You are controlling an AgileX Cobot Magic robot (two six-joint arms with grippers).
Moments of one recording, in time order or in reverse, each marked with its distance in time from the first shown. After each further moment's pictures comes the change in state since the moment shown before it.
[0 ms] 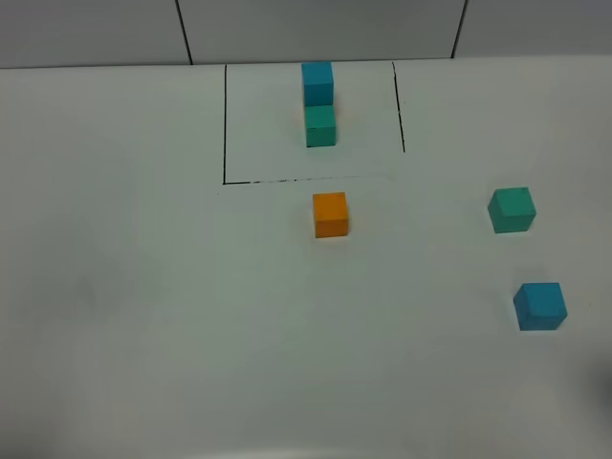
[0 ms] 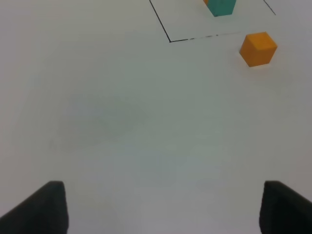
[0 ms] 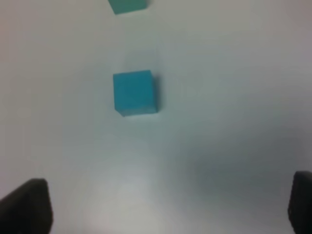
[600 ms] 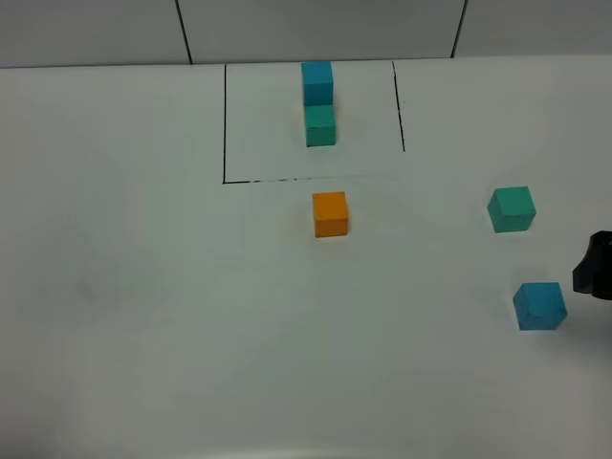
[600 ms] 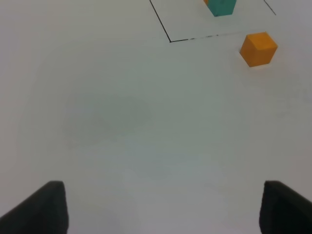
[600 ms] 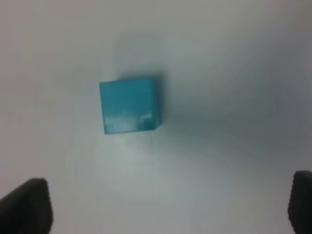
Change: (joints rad) left arm 0.000 0.000 0.000 0.000 0.000 0.000; right arm 0.000 0.435 -0.055 0.046 -0.178 -0.031
